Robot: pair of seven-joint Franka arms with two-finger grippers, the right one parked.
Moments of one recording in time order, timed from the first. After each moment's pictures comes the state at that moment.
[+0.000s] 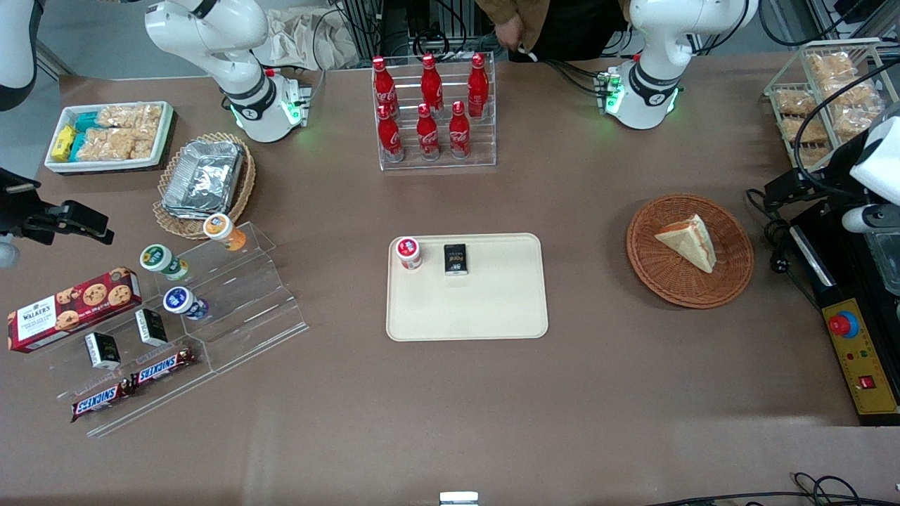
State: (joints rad) arm -0.06 0.00 0.06 -1.60 -0.02 1.54 -0.02
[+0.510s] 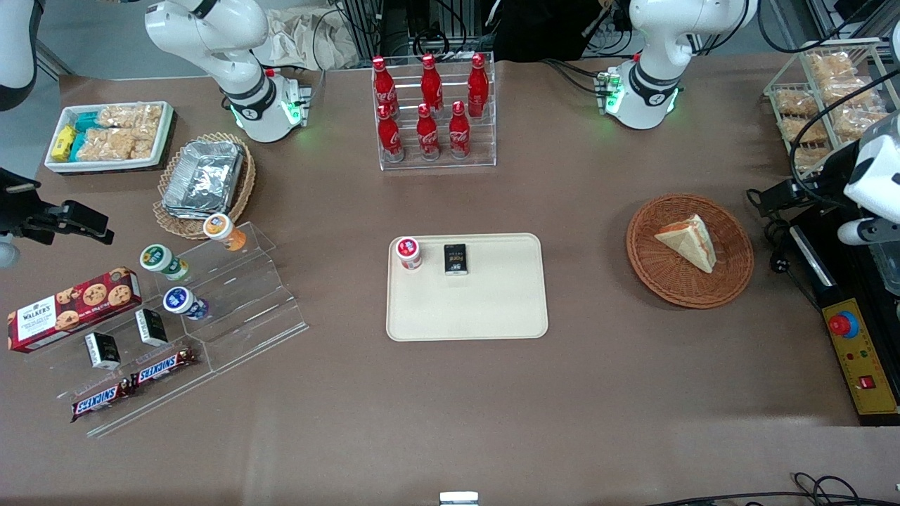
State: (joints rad) arm -0.06 0.03 0.06 -1.62 0.00 1.51 -0.18
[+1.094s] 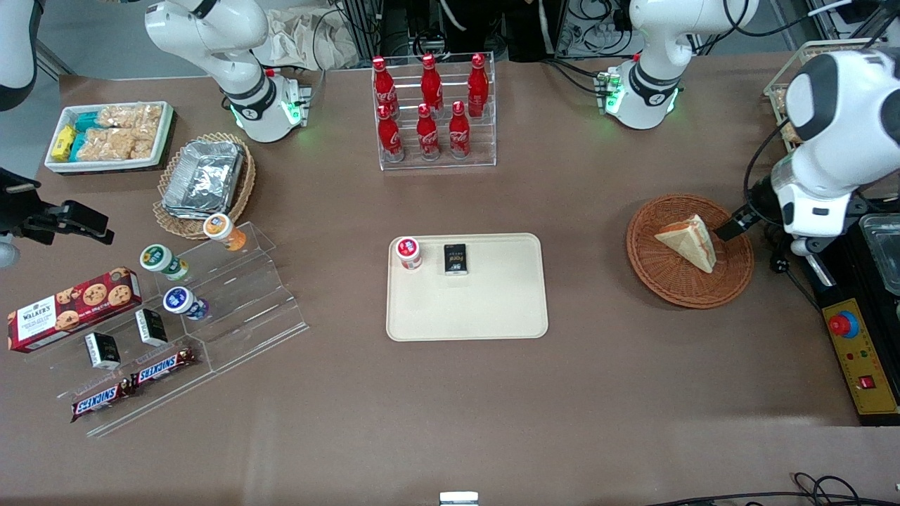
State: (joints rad) arm -0.06 -0.12 0.06 -2.21 0.02 1.98 -0.72
